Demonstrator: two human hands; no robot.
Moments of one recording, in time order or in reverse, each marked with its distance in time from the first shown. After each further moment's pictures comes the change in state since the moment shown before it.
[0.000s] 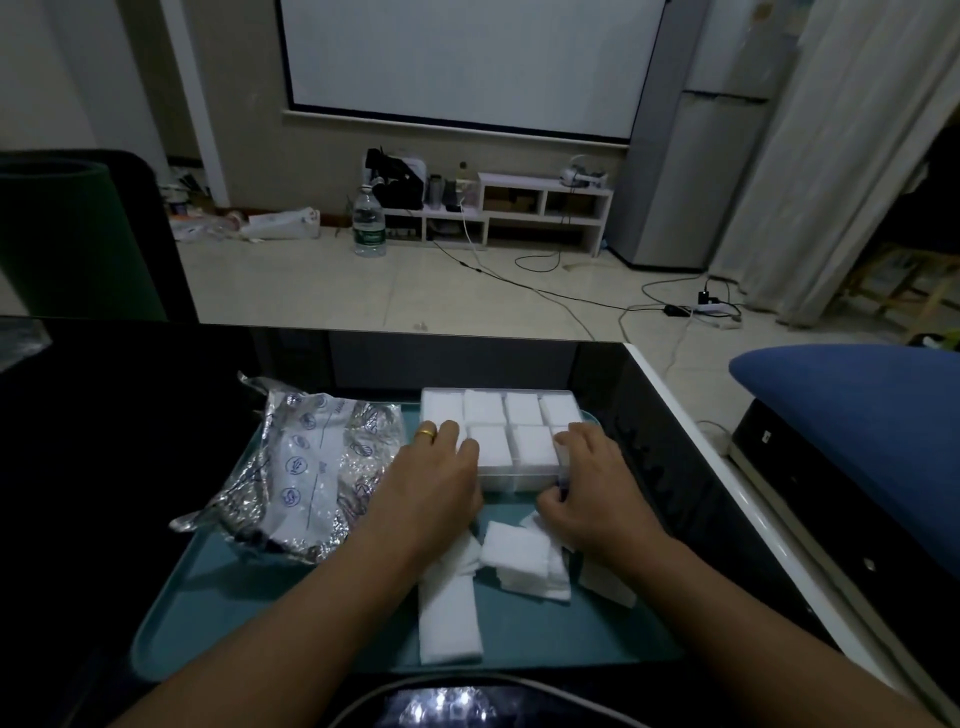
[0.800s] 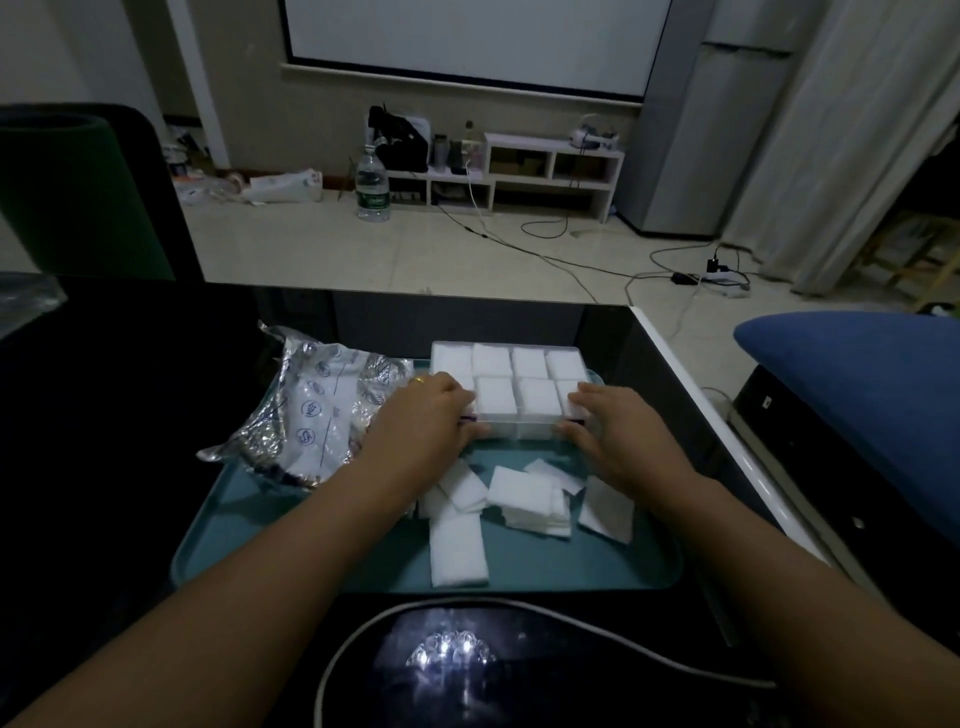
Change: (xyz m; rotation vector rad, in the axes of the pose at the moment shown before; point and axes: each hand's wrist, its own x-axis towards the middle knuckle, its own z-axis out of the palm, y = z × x) left_hand 0.001 -0.012 -0.017 -0.175 -0.110 -0.118; right_hand -0.004 0.007 -0.028 -0.059 -0.065 -0.003
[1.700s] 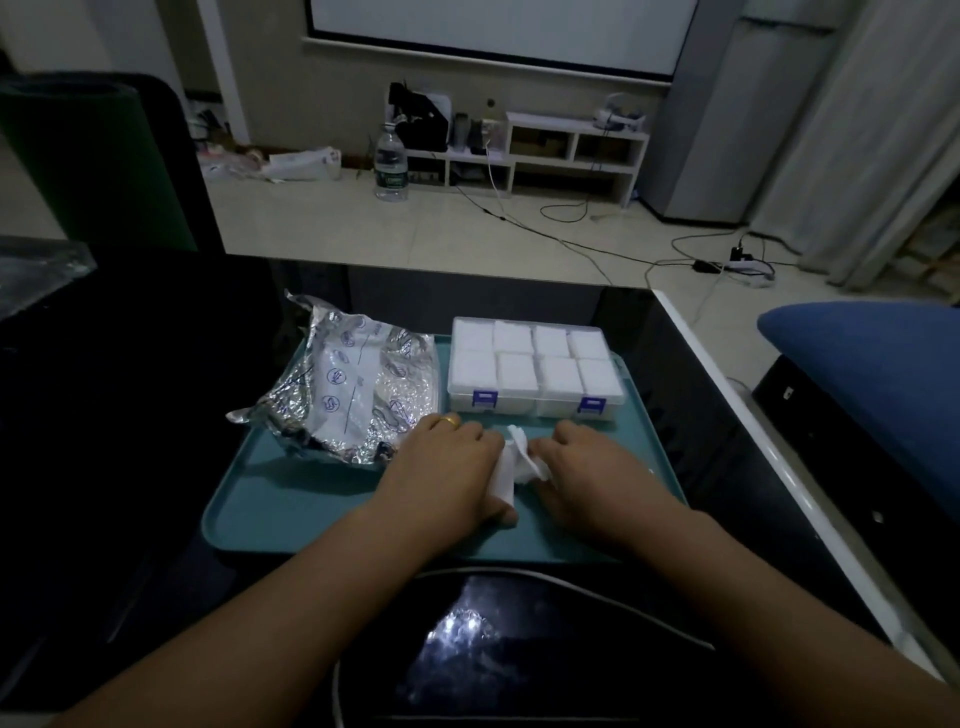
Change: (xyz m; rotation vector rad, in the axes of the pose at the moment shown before) left_hand -0.060 0.031 -0.013 0.243 -0.266 0.078; right_hand -0.038 -0.050 0.026 -0.230 -0.248 -0.231
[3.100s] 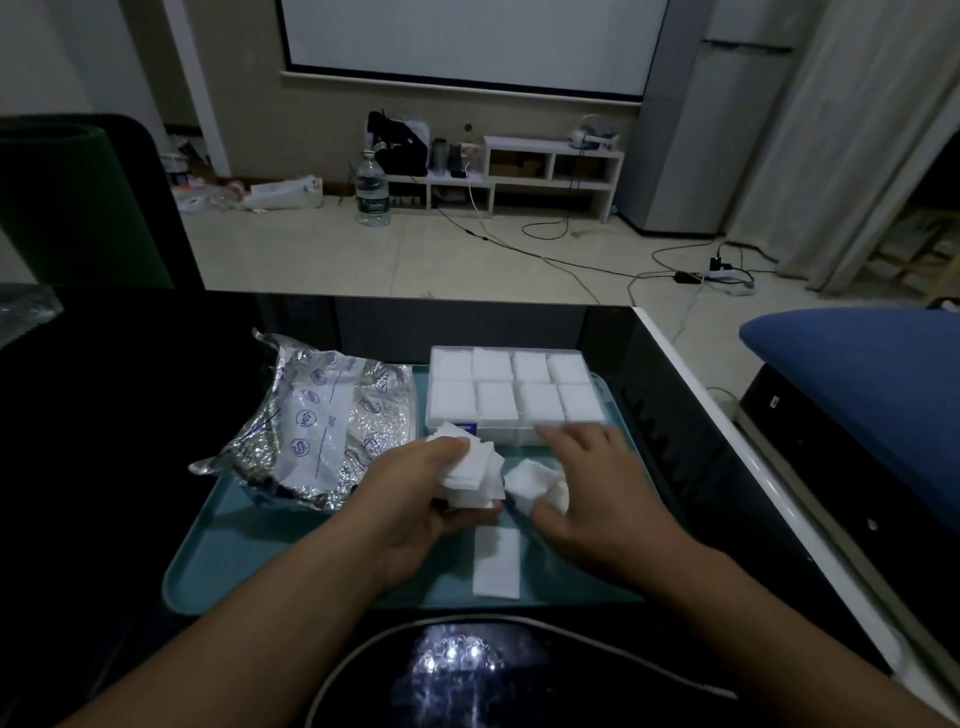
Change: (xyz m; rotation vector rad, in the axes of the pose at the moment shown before) left_hand 0.010 0.005 -0.022 -1.995 0.012 -0.749; right_hand -0.013 0.010 -0.017 0.177 0.127 0.171
